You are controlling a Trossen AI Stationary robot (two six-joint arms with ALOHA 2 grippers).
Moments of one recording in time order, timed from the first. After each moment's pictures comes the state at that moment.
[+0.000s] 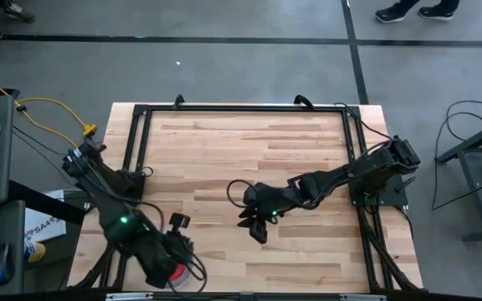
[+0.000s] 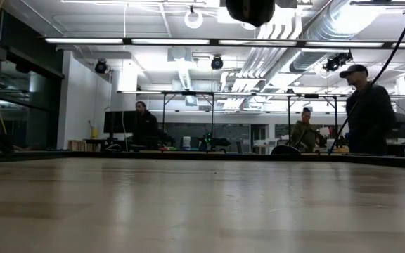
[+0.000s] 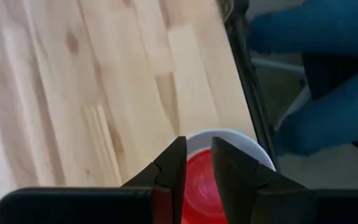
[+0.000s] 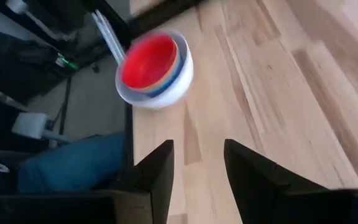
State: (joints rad) left arm -0.79 1.63 1.72 -1.20 -0.21 -0.52; right arm 0.33 1.70 1.38 -0.31 0.02 0.67
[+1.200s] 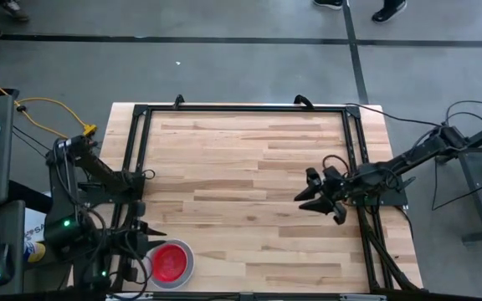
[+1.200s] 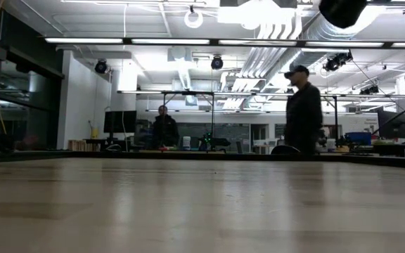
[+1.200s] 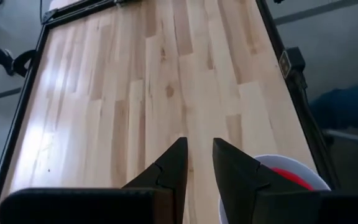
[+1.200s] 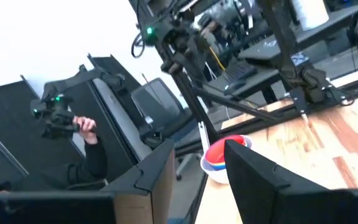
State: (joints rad) left arm -1.11 1.48 1.71 -1.42 -0.81 -0.81; right arm 0.42 0.87 0.44 0.55 0.08 0.52
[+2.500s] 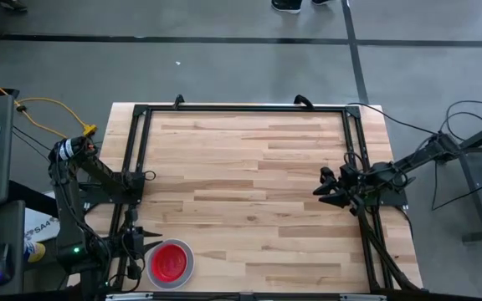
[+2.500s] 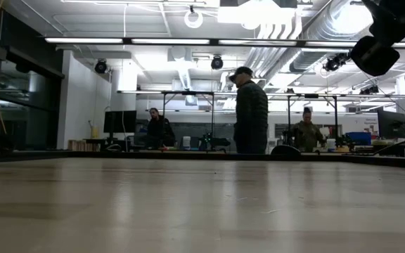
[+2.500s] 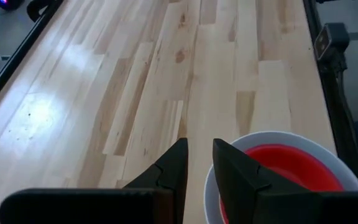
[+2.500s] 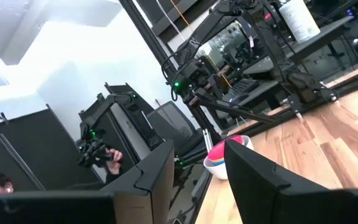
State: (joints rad) left arm -1.28 1.47 1.30 -1.33 -0.93 -1.36; right arm 0.42 0.37 0.01 0.63 0.10 0.58
